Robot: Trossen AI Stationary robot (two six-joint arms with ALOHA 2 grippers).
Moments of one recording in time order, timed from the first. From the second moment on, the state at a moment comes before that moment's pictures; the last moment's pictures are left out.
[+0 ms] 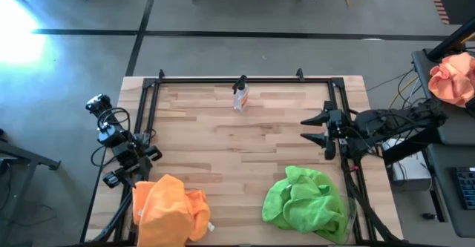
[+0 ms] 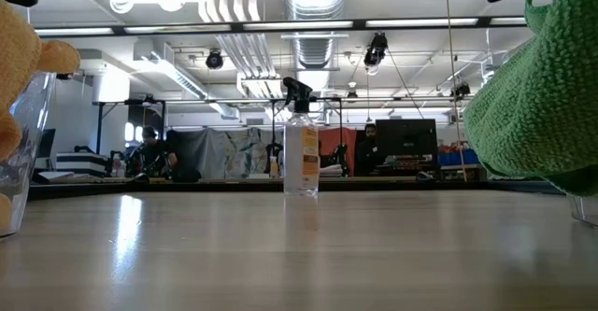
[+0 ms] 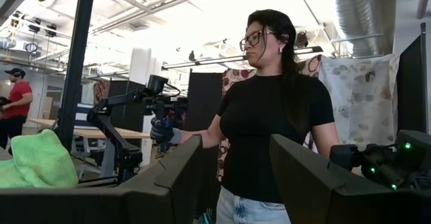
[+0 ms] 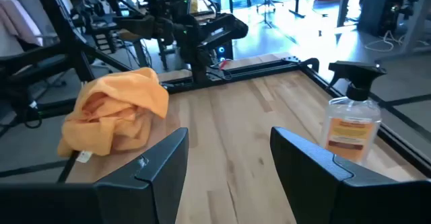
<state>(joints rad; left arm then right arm) -0.86 0.00 0.01 0.44 0.02 -0.14 0.28 0.62 0.77 -0.35 0.36 0.22</state>
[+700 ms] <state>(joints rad) -0.86 0.00 0.01 0.44 0.02 -0.14 0.28 0.58 0.47 -0.04 0.28 0.28</state>
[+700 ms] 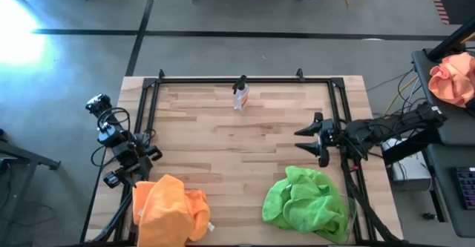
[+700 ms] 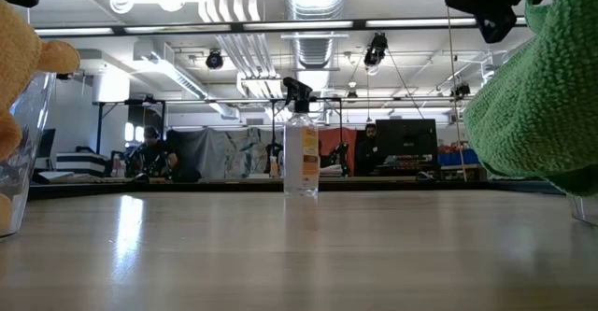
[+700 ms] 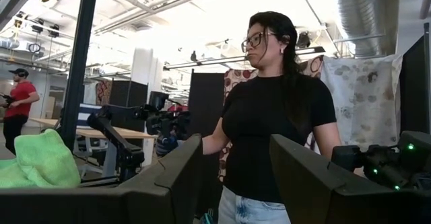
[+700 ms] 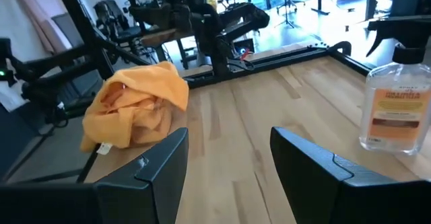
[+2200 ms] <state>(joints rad) -0.86 0.00 0.01 0.44 0.02 -0.17 0.28 0.28 0.07 0.46 0.28 0.32</state>
